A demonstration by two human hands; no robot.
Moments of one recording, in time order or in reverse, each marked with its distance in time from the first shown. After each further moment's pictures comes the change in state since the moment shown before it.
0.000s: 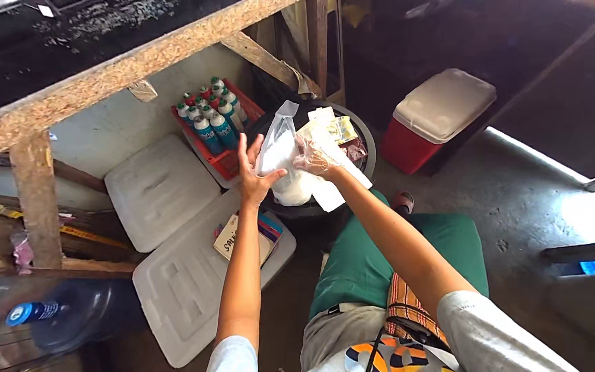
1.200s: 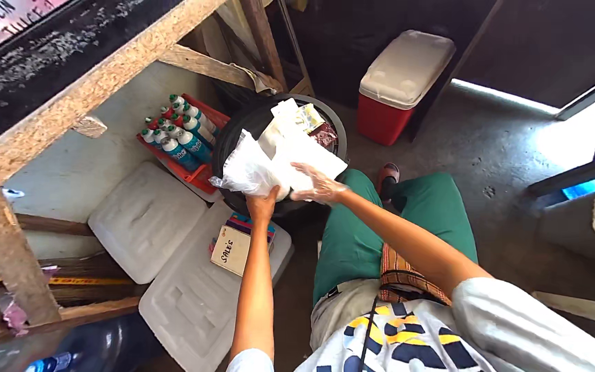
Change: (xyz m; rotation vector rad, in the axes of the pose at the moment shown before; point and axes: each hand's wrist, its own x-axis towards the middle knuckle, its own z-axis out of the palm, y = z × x) left_hand -0.066 -0.060 0.039 0.534 -0.074 -0.439; right_hand -0.102 0.067 -0.008 -0.129 0.079 0.093
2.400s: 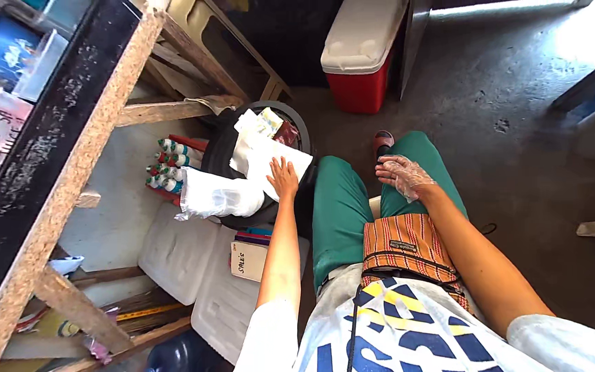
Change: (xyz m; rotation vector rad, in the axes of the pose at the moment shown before) left_hand 0.009 0.086 0.133 0.512 -0.380 0.178; right_hand -0.224 0.102 -0.119 0.825 0.653 0.480
